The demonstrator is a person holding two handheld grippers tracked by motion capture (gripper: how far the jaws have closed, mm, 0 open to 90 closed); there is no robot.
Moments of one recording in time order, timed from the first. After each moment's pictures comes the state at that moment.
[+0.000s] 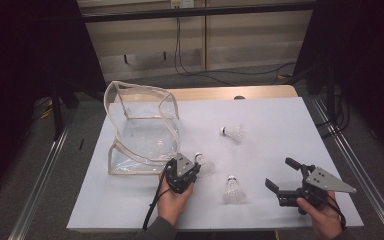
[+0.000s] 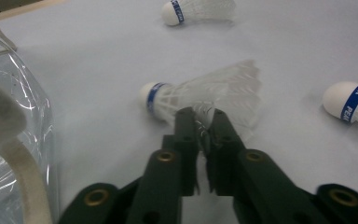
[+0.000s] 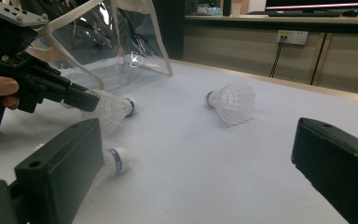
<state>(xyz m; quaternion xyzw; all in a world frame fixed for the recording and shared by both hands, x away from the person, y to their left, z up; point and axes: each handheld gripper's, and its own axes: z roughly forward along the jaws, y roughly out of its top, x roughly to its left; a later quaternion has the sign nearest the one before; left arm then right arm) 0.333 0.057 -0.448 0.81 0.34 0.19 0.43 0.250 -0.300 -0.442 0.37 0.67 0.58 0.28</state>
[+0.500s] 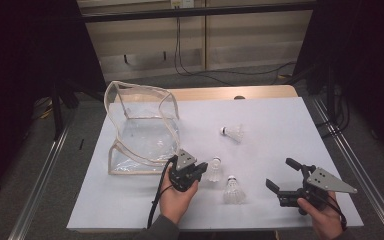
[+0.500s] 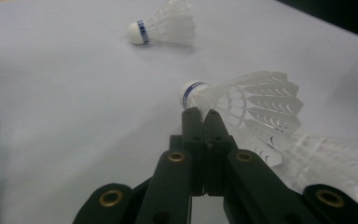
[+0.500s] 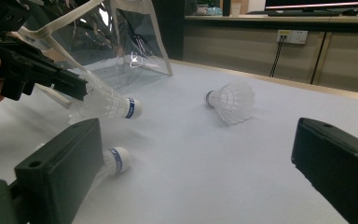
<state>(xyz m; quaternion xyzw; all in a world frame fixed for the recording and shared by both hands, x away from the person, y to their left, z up) 0.328 0.044 -0.423 0.80 0.35 0.12 0.47 0.249 -0.301 -0.442 0.37 0.67 0.58 0.28</state>
